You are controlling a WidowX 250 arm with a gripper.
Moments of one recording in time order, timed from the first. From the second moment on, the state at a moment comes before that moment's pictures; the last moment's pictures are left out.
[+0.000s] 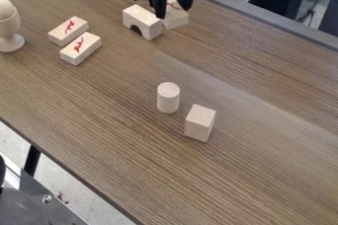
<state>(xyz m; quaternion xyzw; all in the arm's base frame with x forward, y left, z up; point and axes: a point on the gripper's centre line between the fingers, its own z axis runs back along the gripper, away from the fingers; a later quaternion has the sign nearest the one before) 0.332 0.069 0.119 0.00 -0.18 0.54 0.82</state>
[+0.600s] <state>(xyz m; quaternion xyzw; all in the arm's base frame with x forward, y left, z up) 0.355 0.109 0.108 -0.01 -0.18 0.63 0.76</state>
